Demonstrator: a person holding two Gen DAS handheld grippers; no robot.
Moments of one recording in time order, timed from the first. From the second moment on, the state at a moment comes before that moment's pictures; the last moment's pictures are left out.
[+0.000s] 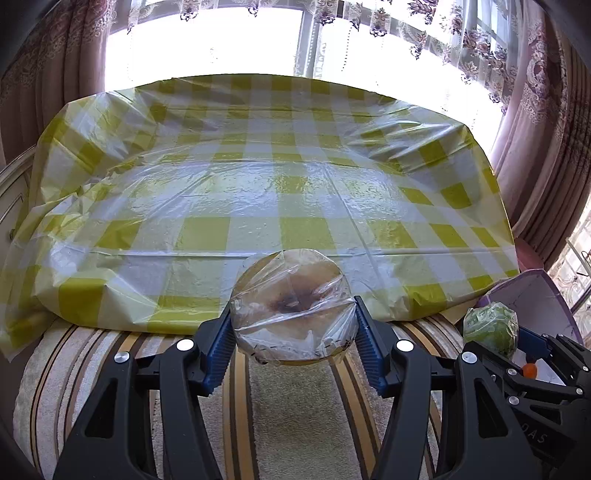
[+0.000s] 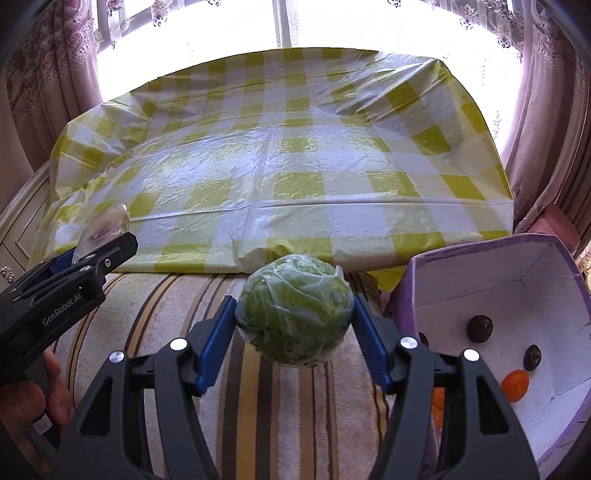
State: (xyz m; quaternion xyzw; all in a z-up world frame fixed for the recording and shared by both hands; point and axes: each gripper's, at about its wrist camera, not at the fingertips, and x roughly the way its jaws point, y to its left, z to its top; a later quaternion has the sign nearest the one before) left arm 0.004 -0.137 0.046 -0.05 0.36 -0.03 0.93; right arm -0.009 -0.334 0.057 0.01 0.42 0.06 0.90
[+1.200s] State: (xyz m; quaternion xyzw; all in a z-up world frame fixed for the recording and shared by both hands) left arm 0.007 -0.386 0.021 0.14 0.36 -0.30 0.87; right arm -0.034 -0.571 0.017 0.04 0.45 -0.19 0.87
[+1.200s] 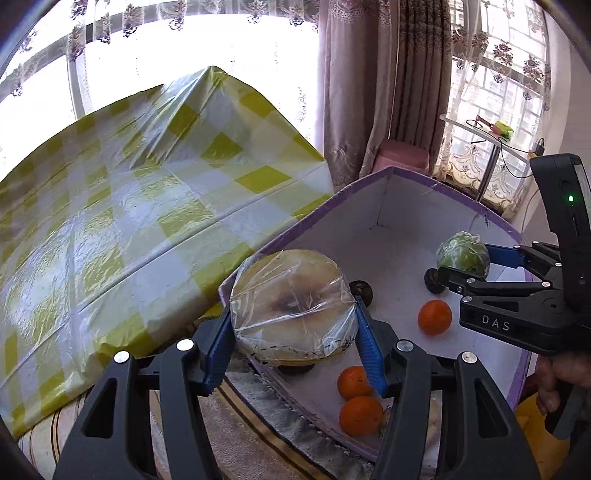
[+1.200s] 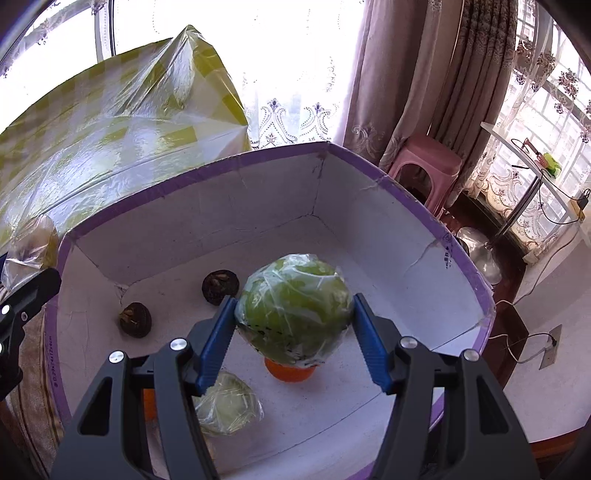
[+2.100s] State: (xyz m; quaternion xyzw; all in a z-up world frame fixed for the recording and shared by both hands) left arm 0.021 -0.453 -0.052 0.30 0.44 -0.29 0.80; right arm -0.005 -0.567 -0.030 -0.02 0.54 -0.17 0.82
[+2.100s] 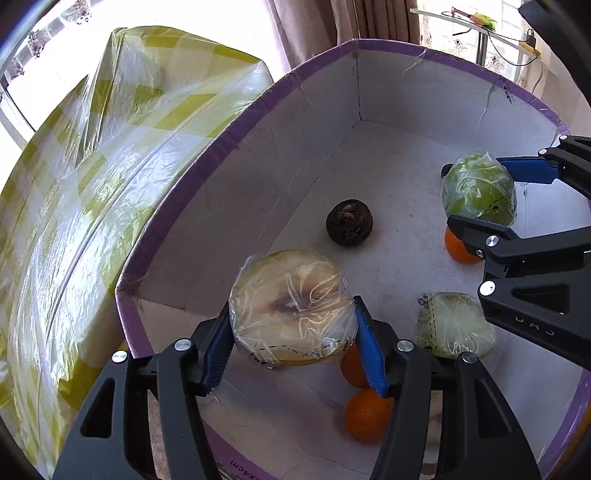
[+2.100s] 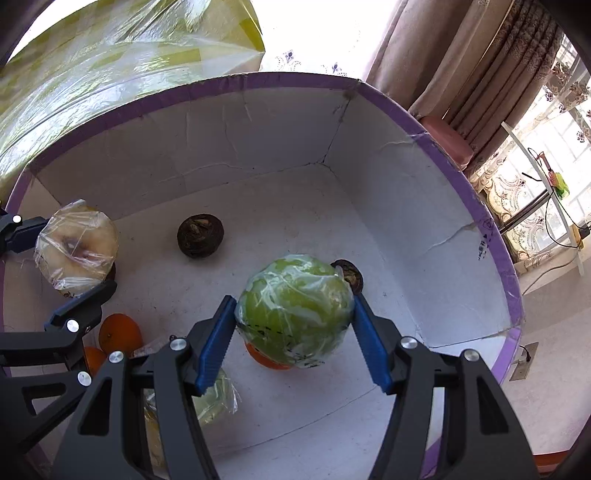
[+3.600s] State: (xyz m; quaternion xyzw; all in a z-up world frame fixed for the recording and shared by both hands) left arm 0.006 -0.398 0.003 0.13 0.42 -0.36 0.82; right arm -0.029 -0.579 -0.007 0.00 0.48 -0.21 0.85
